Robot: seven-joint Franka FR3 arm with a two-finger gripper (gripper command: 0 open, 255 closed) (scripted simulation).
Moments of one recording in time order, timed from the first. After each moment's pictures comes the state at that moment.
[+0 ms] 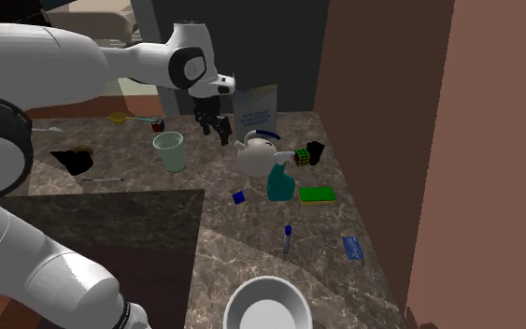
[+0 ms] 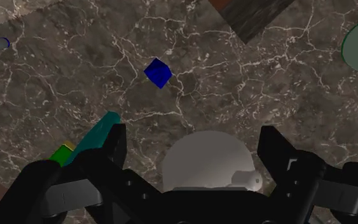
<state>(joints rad) -0.28 -0.15 -0.08 -2.05 -0.08 1.92 0.31</state>
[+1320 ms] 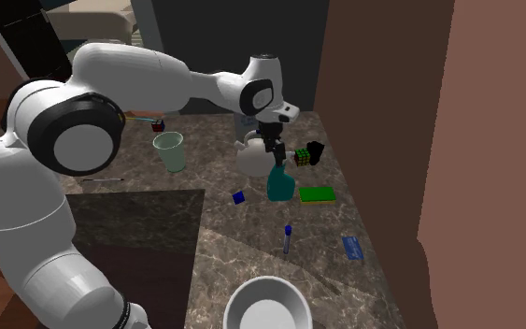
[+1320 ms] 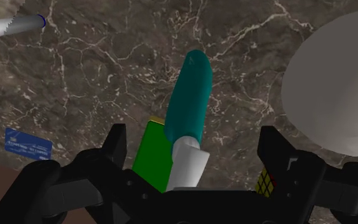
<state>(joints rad) -0.43 0.23 -0.22 -1.79 -0.07 2.05 0.48</state>
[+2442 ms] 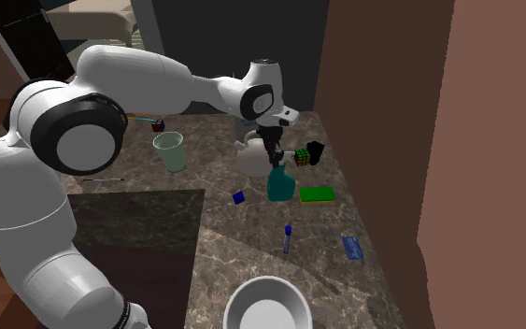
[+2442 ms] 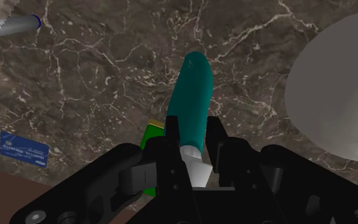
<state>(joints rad) -0.43 0.24 -0.22 -1.81 -0.07 2.08 0.48</state>
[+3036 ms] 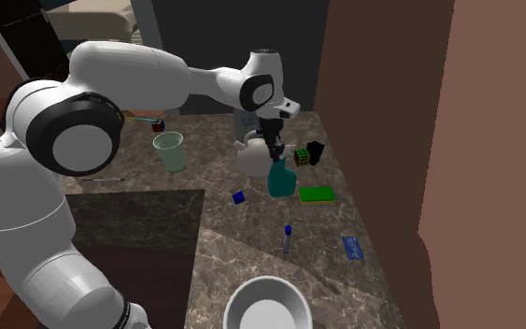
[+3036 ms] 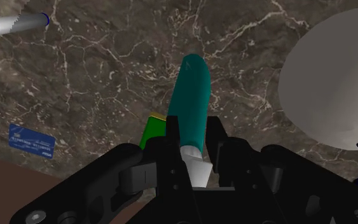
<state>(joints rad) -0.43 0.23 -0.22 -1.76 -0.07 2.02 0.48</state>
